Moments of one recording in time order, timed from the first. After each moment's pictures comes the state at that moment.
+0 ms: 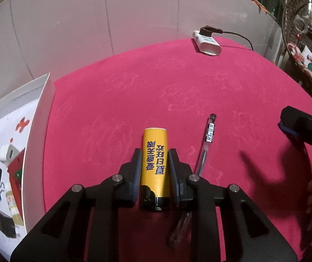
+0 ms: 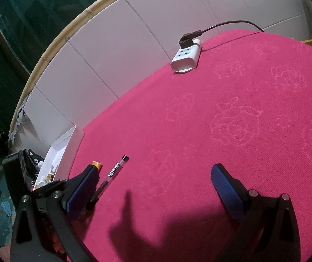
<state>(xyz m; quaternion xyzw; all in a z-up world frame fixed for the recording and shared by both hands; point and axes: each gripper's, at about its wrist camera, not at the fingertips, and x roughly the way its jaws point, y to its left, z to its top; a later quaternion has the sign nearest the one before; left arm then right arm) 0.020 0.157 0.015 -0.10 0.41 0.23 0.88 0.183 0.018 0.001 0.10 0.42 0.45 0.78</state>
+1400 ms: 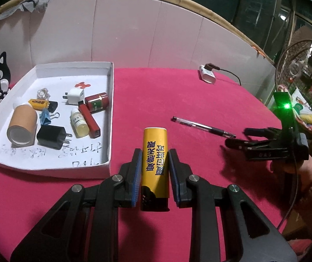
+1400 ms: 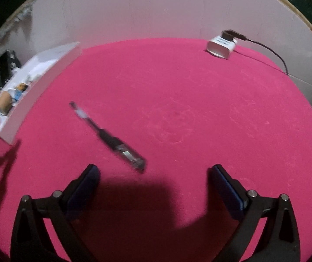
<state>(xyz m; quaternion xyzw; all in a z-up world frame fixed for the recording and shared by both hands) -0.151 0.122 0.055 -0.19 0.29 0.24 0.90 0.128 0.052 -0.004 -0.21 0.39 0.47 0.77</state>
